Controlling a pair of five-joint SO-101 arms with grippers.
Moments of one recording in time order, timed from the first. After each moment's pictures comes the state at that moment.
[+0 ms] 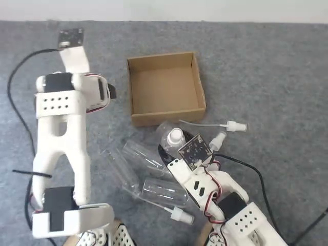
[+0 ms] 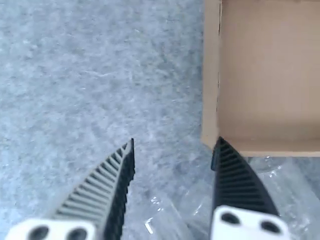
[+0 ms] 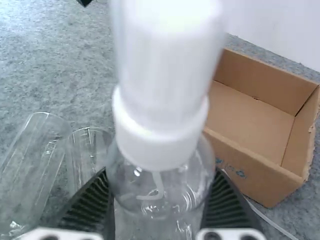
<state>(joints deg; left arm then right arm) -11.6 -6.5 7.3 80.8 8.7 -39.9 -81.3 93.0 21.4 5.3</state>
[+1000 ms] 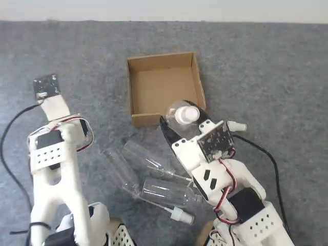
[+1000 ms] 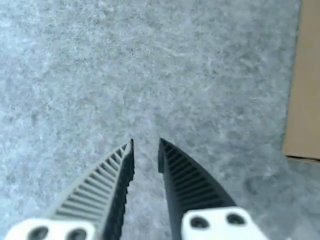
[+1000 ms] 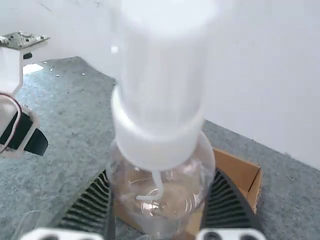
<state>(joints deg) -25.1 -30.4 54.2 48.7 4.1 -36.5 -79.0 68.5 29.5 5.3</state>
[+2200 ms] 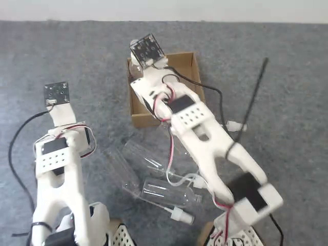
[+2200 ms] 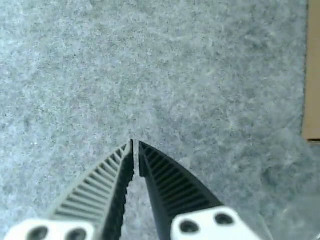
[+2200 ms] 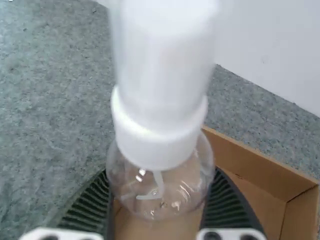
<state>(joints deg) -25.1 -30.5 61.7 41.3 -1.5 -35.3 5.5 11.3 22.3 5.3</state>
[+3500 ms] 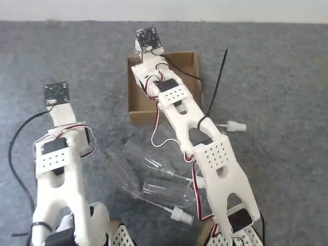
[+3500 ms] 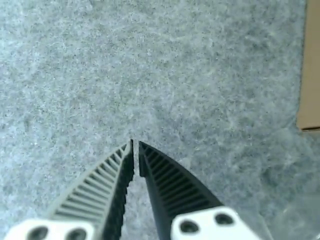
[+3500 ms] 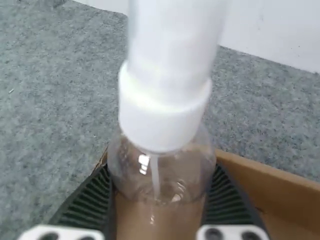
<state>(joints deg) -25.1 -30.5 61.7 41.3 -1.5 -31.0 58.4 -41.7 22.2 -1.6</state>
